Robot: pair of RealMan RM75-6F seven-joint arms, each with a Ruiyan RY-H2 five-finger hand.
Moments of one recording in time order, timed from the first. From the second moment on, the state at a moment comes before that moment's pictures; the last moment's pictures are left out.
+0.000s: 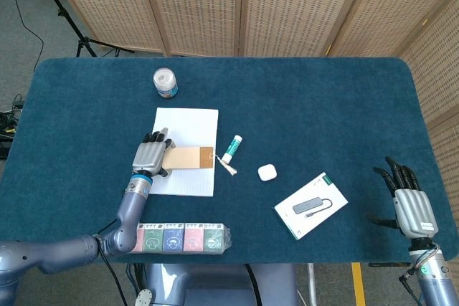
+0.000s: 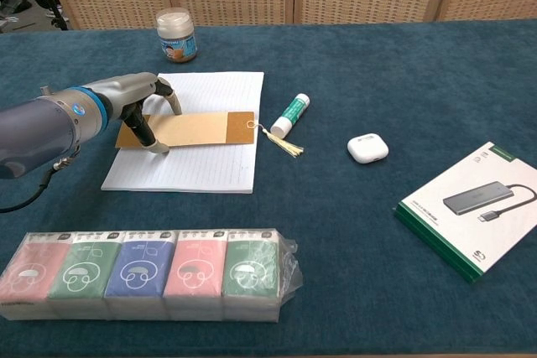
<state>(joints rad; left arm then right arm) -0.85 -1.76 -0.26 -1.29 0.58 0.97 0.57 0.15 -1.18 0.08 -1.57 -1.45 1.37 0.12</state>
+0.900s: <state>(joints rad) -0.85 -1.74 -0.26 -1.30 0.58 0.96 0.57 0.15 -1.18 0.08 -1.57 -1.45 1.37 0.11</state>
